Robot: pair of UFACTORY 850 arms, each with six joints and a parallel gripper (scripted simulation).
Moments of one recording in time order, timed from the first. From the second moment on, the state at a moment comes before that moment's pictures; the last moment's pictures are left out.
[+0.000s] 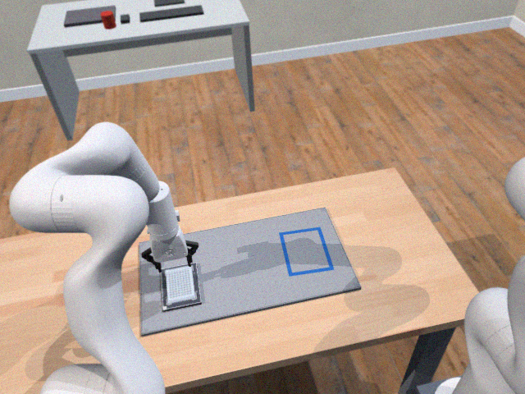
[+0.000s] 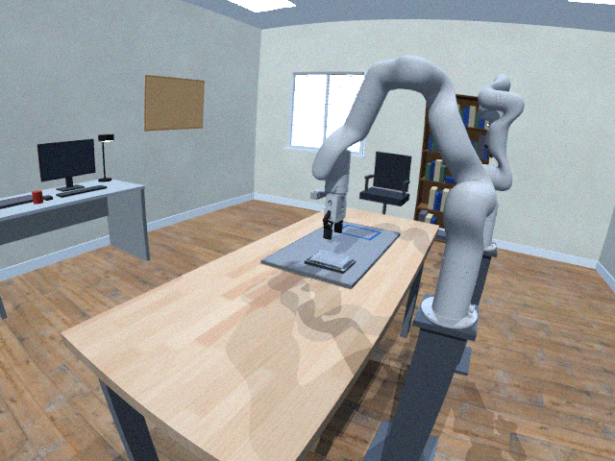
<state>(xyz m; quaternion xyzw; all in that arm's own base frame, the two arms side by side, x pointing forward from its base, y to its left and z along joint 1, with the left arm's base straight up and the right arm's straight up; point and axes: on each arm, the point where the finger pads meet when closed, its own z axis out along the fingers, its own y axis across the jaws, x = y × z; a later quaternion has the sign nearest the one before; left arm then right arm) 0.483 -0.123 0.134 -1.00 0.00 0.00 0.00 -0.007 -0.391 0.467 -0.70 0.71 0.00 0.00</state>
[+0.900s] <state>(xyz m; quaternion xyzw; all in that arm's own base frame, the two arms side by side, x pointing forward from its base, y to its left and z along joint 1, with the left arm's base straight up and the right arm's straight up) 0.491 -0.180 0.134 -1.00 0.00 0.00 0.00 -0.007 -0.391 0.467 -0.70 0.71 0.00 0.00</state>
